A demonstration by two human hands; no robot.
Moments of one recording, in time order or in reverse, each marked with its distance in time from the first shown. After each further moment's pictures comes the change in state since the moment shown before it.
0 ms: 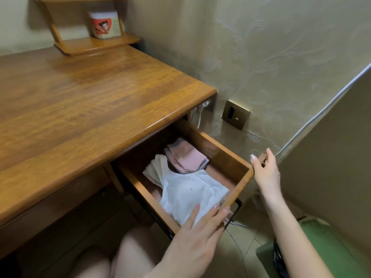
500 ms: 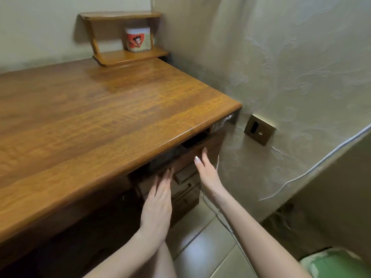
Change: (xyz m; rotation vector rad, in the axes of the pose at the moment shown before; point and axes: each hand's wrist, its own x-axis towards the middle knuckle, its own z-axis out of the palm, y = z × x) left_hand -0.007 -0.111 0.017 0.525 -0.160 -0.478; right_hand -0.035 -0.065 0.152 0.101 -0.592 -0.123
